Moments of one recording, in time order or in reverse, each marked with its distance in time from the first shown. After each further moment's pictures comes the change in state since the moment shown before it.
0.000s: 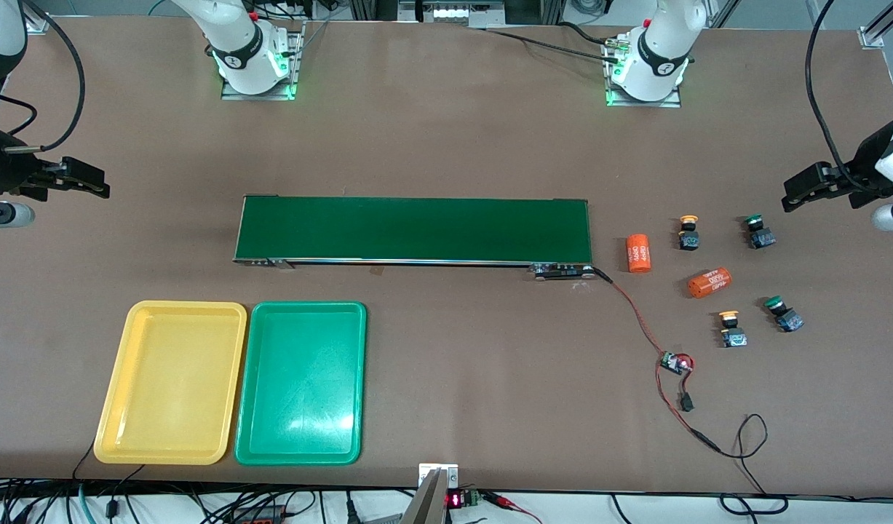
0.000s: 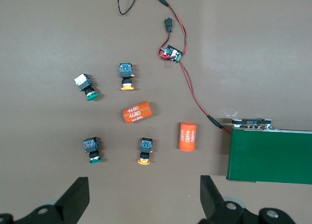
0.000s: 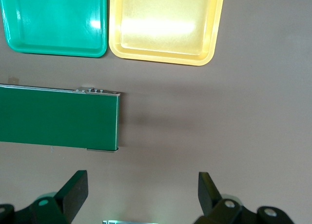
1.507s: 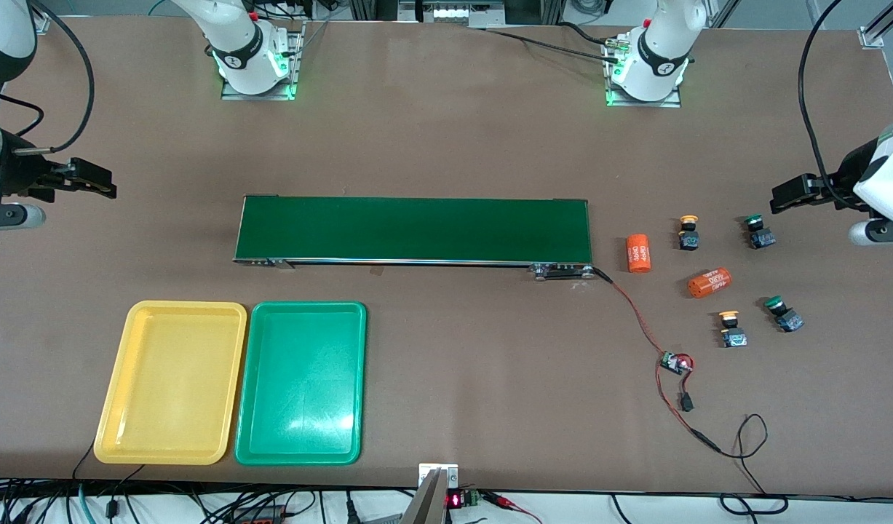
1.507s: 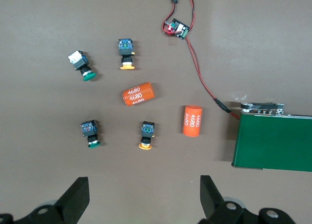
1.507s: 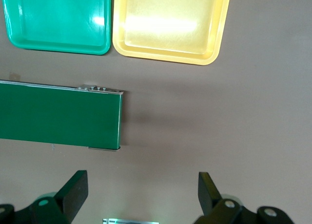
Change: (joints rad) left arm 0.010 0.052 0.008 -0.019 0.000 -0.050 -0.001; right arm 0.013 0.013 0.006 -0.003 -0.002 -0.004 0.001
